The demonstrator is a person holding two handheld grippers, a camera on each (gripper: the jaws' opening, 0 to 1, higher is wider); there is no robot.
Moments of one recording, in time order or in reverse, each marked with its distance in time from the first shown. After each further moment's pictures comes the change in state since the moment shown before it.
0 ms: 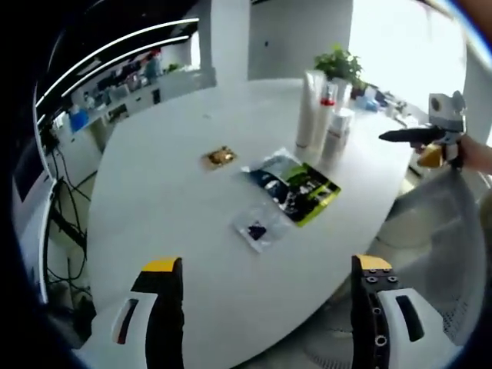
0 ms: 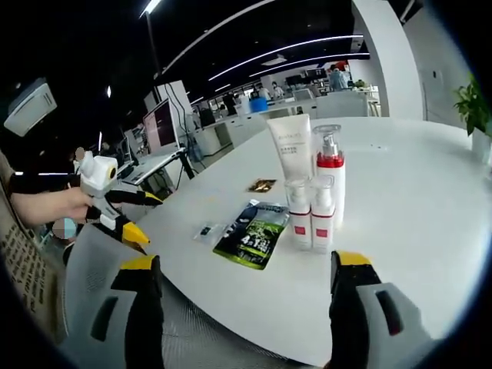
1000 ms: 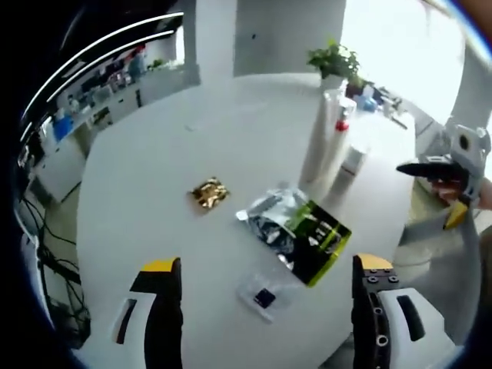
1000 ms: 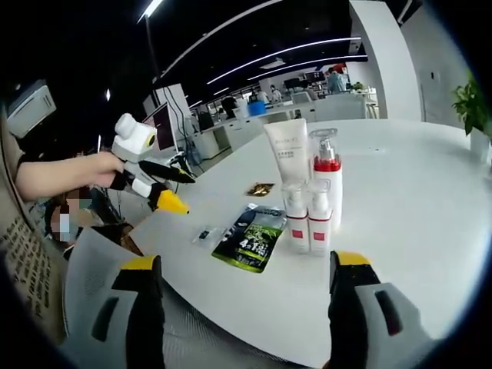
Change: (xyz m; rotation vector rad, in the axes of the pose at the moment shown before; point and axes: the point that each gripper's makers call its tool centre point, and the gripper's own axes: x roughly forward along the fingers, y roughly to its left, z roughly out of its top) left arm 0.057 0.004 0.081 0.062 0.066 -0.067; right arm -0.001 -0.003 0.004 0.006 -0.019 -0.008
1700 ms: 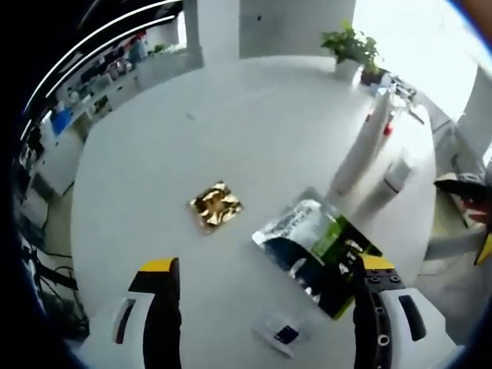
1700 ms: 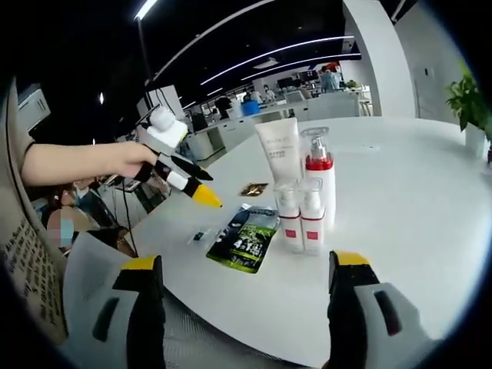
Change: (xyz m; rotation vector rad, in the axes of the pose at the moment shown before) left arm 0.062 0.028 0.023 -0.041 0.103 0.042; right arm 0.000 -0.007 0.000 0.025 0.002 -0.033
